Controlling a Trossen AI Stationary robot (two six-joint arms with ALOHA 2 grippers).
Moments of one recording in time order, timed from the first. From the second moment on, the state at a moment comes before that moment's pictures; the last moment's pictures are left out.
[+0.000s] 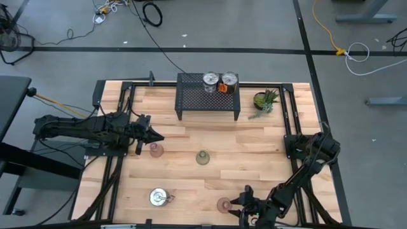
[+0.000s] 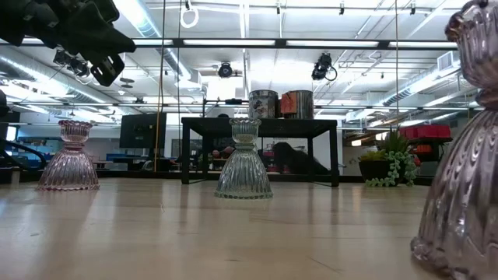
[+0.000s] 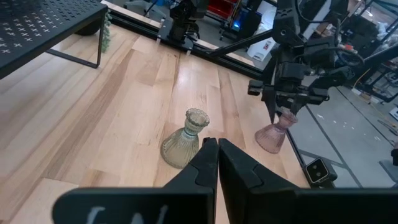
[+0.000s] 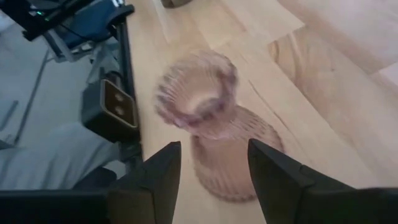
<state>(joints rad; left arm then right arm) 0.00 0.47 0.35 -0.13 0.11 -0.38 0.94 1.94 1.02 0.10 0.72 1.12</state>
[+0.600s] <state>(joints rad) 0.00 0.47 0.35 -0.12 0.10 -0.38 0.91 1.96 1.02 0.25 0.72 0.93</state>
